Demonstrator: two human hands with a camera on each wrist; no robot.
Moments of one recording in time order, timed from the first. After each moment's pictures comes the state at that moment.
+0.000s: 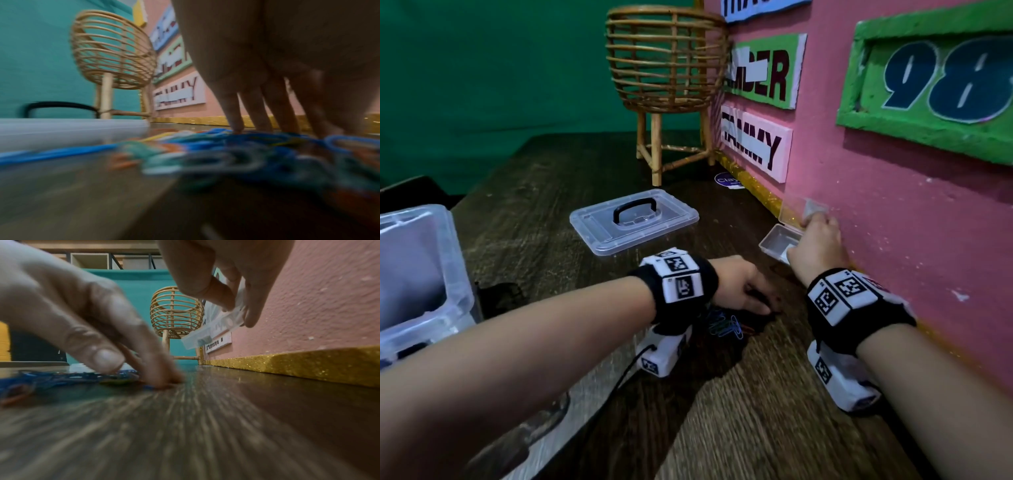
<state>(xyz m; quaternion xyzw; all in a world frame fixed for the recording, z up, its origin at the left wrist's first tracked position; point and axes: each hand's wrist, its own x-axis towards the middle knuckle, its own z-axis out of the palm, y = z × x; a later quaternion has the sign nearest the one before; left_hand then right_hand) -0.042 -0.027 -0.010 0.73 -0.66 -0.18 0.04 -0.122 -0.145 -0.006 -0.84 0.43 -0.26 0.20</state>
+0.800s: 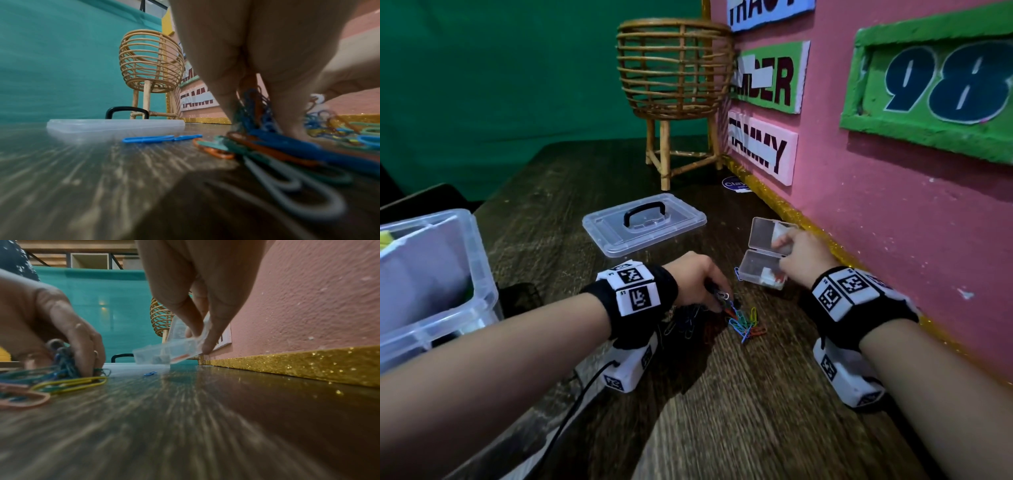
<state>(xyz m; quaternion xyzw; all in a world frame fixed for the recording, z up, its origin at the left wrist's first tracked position) -0.022 0.023 -0.014 0.82 -0.54 -0.14 0.12 -0.120 -0.140 -0.011 -0.89 0.34 -0.16 0.27</state>
